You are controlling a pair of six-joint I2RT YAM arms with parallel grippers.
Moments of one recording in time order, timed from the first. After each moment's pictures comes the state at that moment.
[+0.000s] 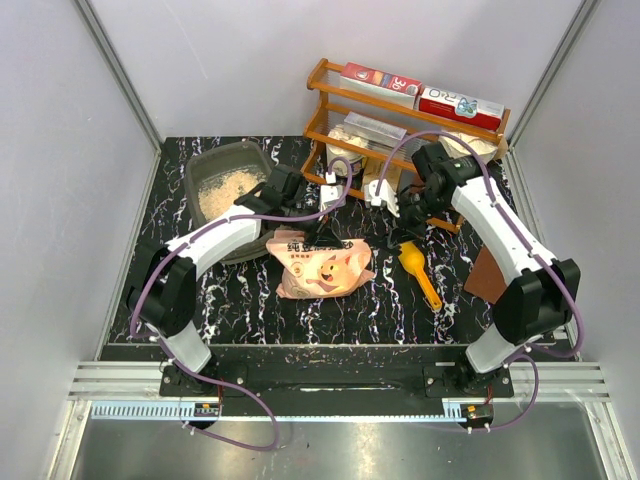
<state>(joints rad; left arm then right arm) -0.55 1.68 1.25 -0.34 0.95 0.41 0.34 1.60 1.57 -1.25 -0.69 -1.13</state>
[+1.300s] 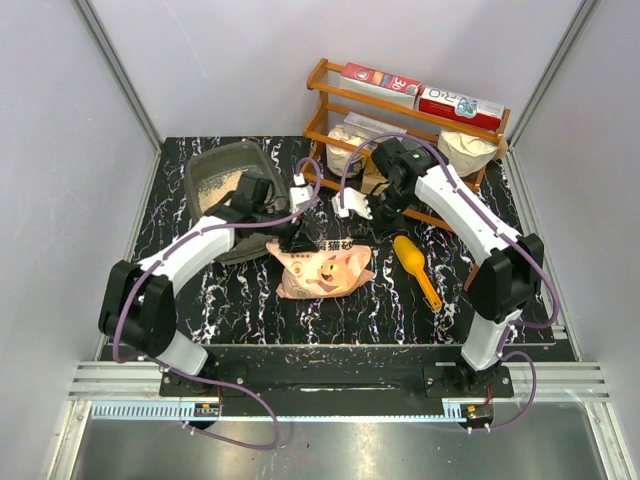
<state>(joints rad) -0.44 1.55 1.10 -0.34 0.93 0.40 0.49 1.80 1.77 -1.34 -0.44 -1.21</state>
